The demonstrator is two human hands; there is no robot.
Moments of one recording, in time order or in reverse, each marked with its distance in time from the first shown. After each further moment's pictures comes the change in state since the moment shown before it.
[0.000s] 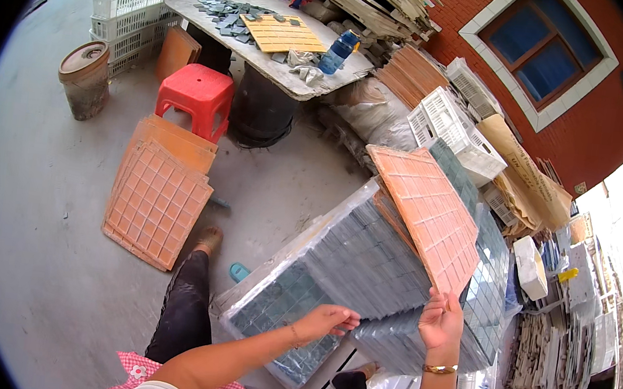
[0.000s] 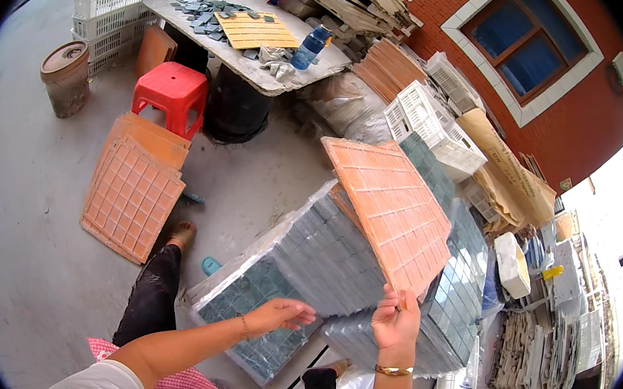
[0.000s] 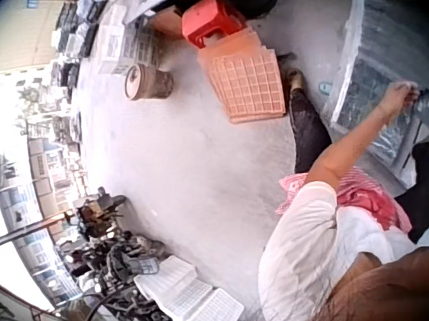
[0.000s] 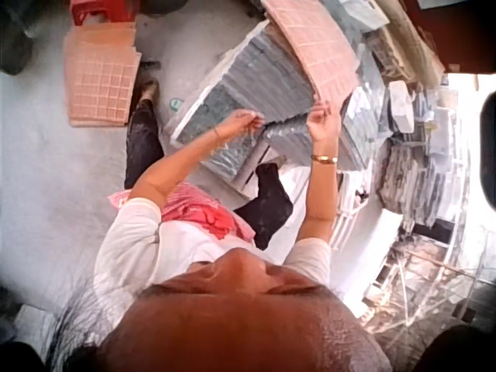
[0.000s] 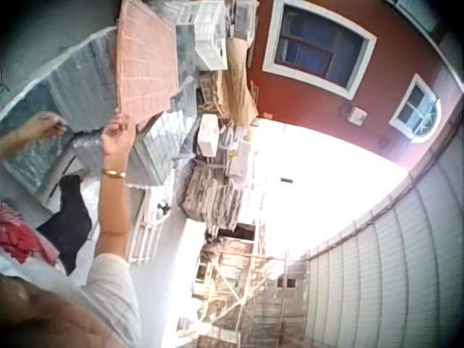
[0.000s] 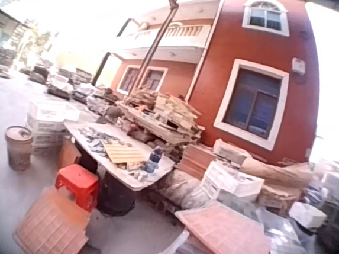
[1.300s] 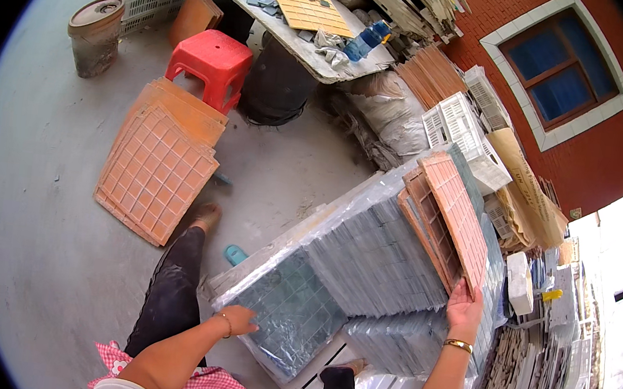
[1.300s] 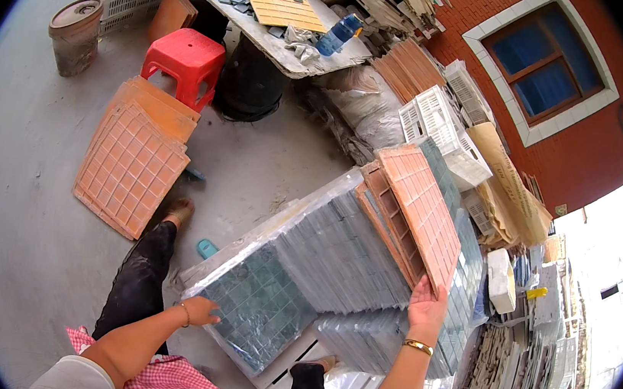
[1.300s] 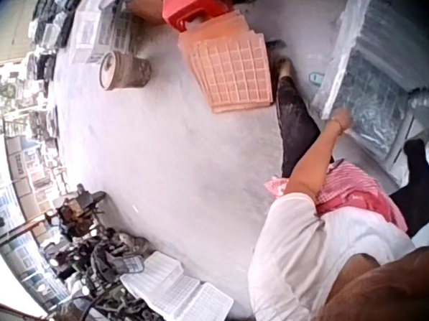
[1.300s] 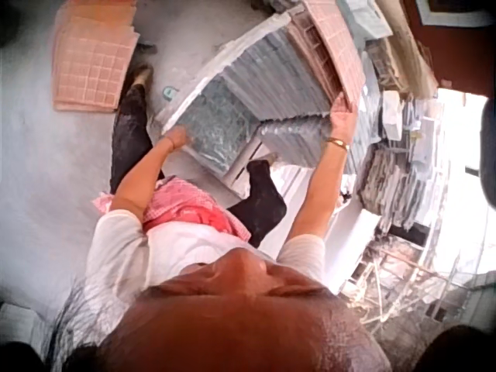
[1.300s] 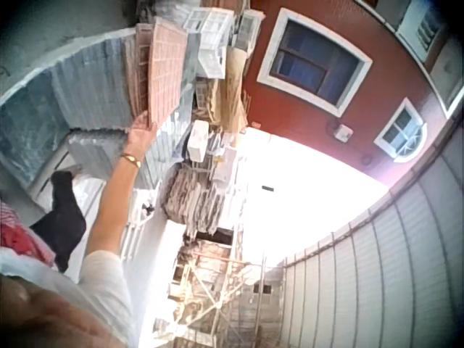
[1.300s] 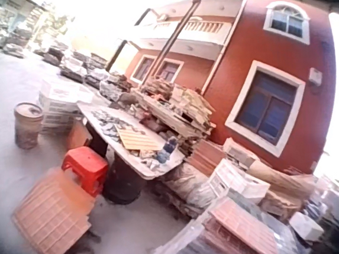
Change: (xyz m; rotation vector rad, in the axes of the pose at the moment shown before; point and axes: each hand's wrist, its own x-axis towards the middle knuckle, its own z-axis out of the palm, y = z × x) left_hand -0.089 -0.095 -0.146 1.313 0.199 -0.302; right_hand 0.055 -0.039 -0.007 -0.143 0.183 -0.482
